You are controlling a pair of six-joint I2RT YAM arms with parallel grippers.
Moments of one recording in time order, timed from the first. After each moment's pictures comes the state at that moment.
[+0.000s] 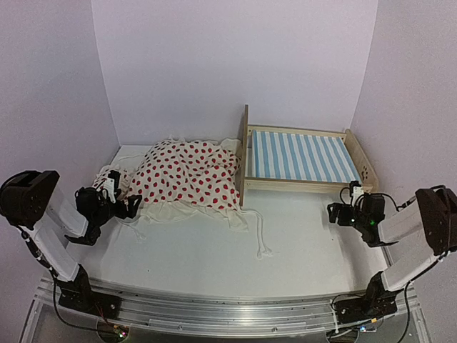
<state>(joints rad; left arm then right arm) -0.04 1.65 0.28 1.11 0.34 0.03 -0.01 1.49 0.29 0.68 -0.09 0.11</state>
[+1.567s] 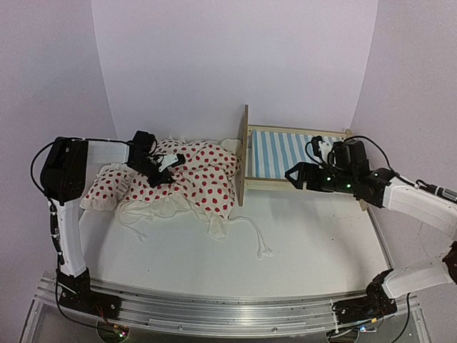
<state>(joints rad) -0.29 2.06 1.48 -0.41 0.40 0.84 0.53 1.23 0.91 -0.23 -0.08 0.44</state>
